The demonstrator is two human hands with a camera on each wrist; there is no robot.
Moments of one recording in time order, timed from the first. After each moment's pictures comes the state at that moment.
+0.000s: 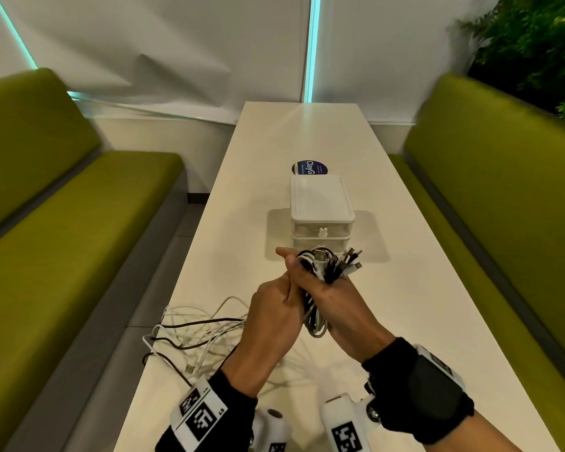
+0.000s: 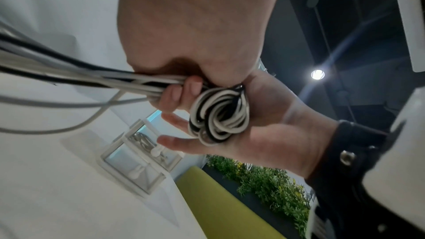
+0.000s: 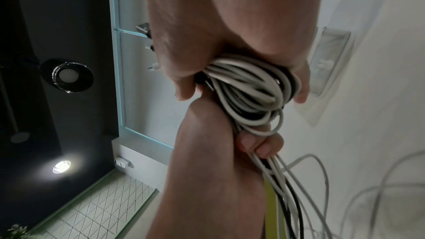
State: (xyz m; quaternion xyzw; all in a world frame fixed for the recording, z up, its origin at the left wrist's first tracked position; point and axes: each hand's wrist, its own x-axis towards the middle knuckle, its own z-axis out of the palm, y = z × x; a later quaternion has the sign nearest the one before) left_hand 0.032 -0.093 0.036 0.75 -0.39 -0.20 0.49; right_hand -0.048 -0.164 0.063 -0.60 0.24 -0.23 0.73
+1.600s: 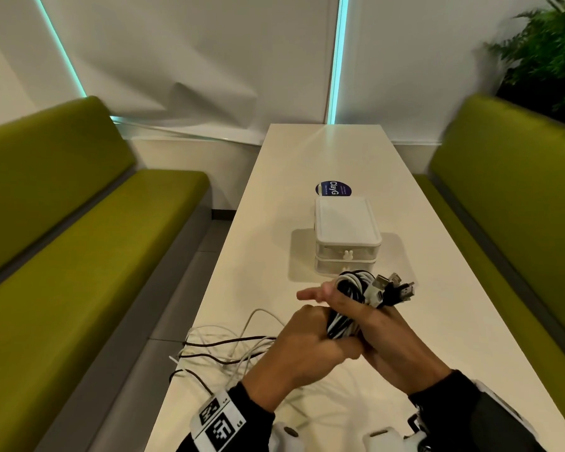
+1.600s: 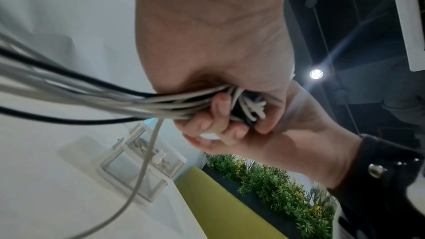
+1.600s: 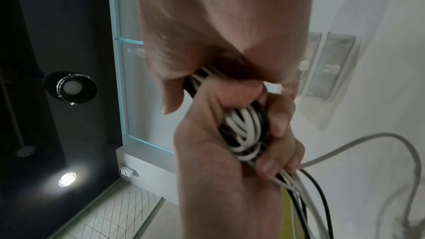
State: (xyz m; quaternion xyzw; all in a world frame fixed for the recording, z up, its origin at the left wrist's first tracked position) left_hand 0.037 -0.089 0.053 0.66 -0.48 -0.36 0.46; right_hand -0.063 -0.164 0.087 -0.57 0.24 -0.17 0.77
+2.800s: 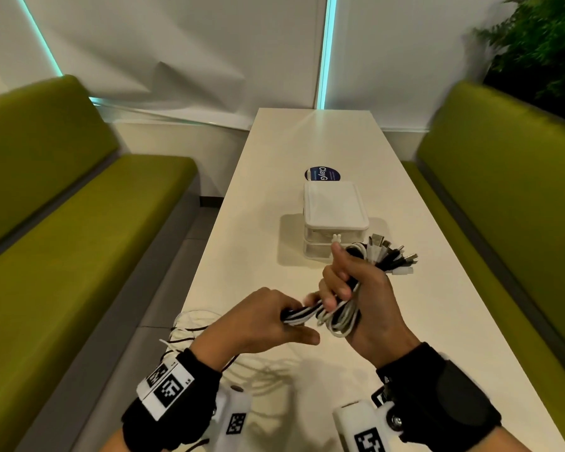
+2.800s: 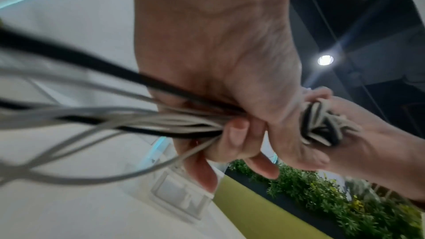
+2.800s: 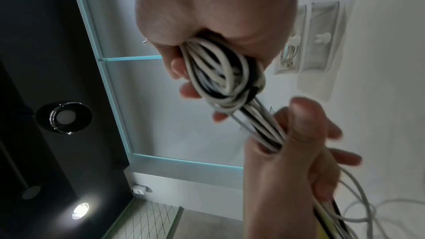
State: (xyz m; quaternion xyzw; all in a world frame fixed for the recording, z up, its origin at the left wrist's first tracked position) left_hand 0.085 -0.072 0.039 0.72 -0.55 -0.31 0.27; right_hand -0.049 -0.164 0.081 -0.38 0.22 -0.27 0.86
